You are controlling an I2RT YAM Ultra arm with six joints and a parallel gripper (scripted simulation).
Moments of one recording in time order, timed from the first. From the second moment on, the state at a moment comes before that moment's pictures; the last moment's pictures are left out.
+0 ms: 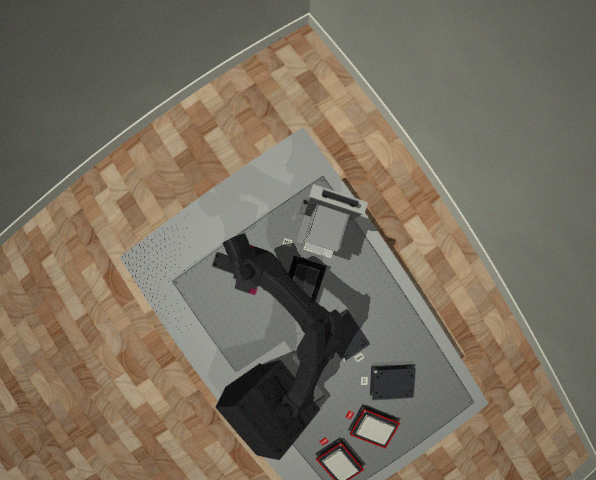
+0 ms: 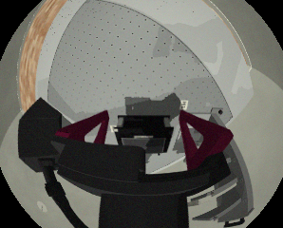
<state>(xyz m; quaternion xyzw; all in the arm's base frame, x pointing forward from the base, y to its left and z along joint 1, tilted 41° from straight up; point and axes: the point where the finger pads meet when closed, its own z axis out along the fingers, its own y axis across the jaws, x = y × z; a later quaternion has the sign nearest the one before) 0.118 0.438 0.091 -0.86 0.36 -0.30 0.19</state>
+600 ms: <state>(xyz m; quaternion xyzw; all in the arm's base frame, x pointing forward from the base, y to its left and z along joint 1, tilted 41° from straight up) 0.134 0.438 0.070 -0.86 0.36 -0.30 0.18</state>
